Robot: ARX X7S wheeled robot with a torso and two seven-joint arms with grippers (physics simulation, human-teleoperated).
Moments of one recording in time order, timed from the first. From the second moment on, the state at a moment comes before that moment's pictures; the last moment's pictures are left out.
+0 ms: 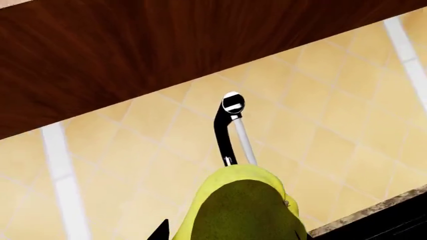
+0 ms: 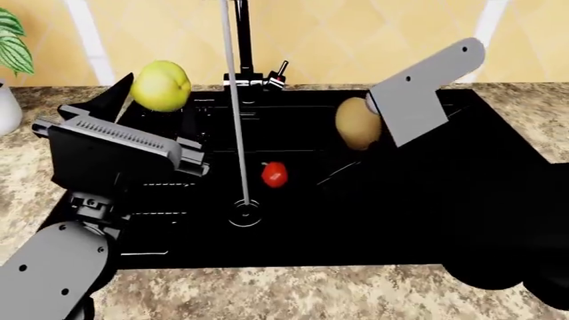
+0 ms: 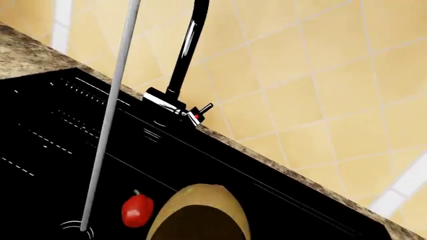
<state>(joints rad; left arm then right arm) -0.56 -0.62 0.35 0.50 -0.37 -0.41 -0.30 1.33 0.76 -0.87 -0.53 1.52 0.94 0.92</state>
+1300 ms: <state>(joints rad) -0.35 -0.54 0.27 0.67 -0.35 -0.22 -0.46 0.85 0.89 -0.82 -0.78 0.96 0.40 0.90</state>
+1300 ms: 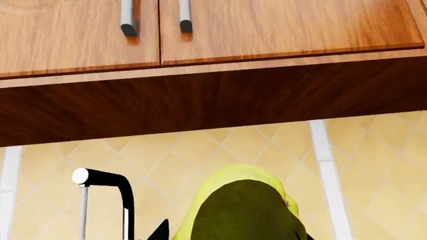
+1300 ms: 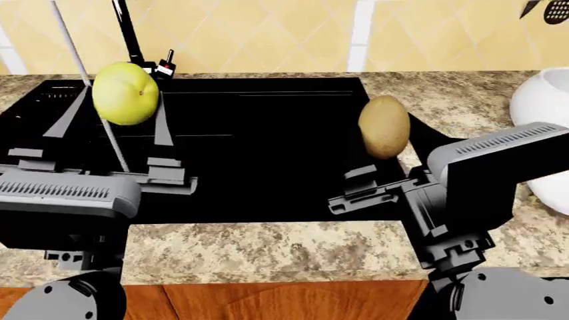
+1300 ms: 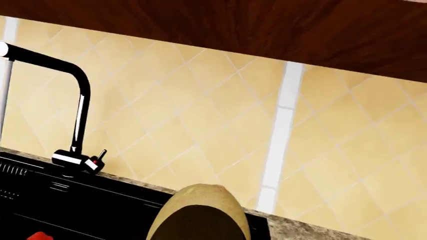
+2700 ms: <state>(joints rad) -0.35 -0.55 0.27 0.69 -0.38 -0.22 -0.47 0.82 0.91 -0.78 -0.81 0.96 0.35 0.93</state>
